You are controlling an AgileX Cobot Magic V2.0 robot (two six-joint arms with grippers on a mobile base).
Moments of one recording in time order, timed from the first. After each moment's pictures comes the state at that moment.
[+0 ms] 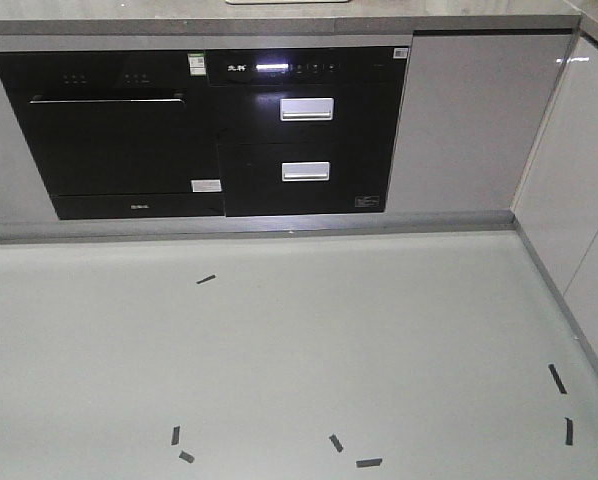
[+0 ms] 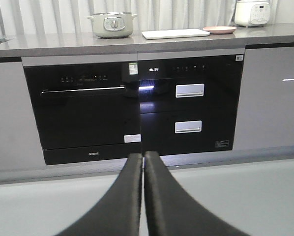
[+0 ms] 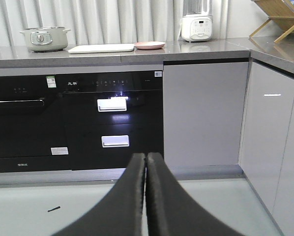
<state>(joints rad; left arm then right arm) -0.03 -0.01 0.03 -0.01 0.15 -0.01 0.01 -0.01 0.03 -0.10 0.09 0.13</state>
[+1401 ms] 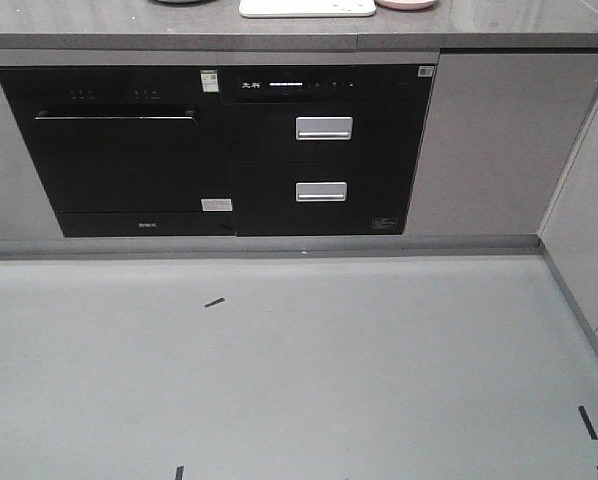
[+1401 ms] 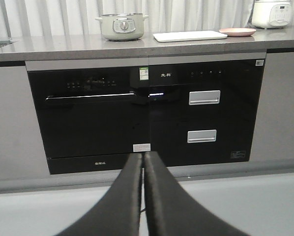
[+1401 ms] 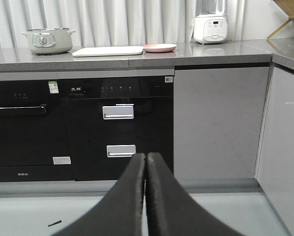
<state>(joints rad) -0.03 -0.01 0.03 -0.01 0.15 -0.01 0.01 -0.01 0.03 -0.10 0.09 0.13</state>
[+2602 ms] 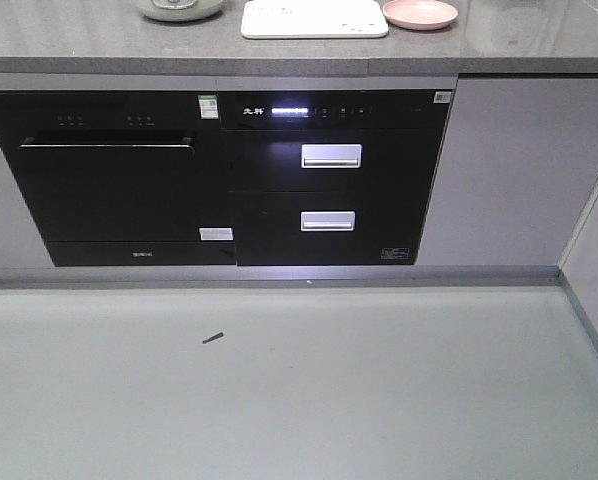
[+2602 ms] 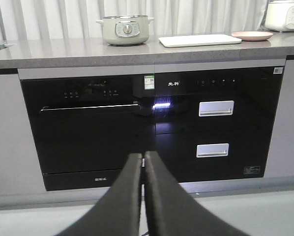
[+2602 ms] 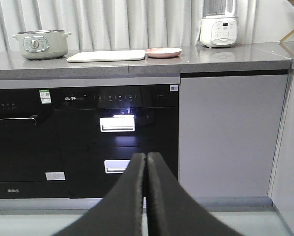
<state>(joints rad) -0.03 -0.01 0.03 -0.01 0.15 -0.01 0.01 -0.01 0.03 -0.10 0.09 0.13</state>
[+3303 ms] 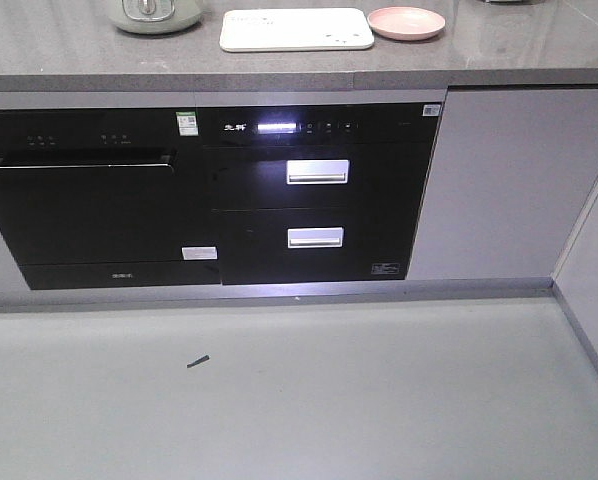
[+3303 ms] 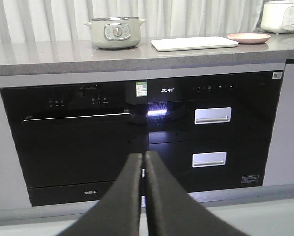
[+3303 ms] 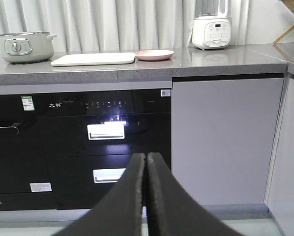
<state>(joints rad) -0.03 -0.01 0.03 -0.01 0.15 -0.01 0.01 -0.01 0.03 -0.10 0.09 0.13</state>
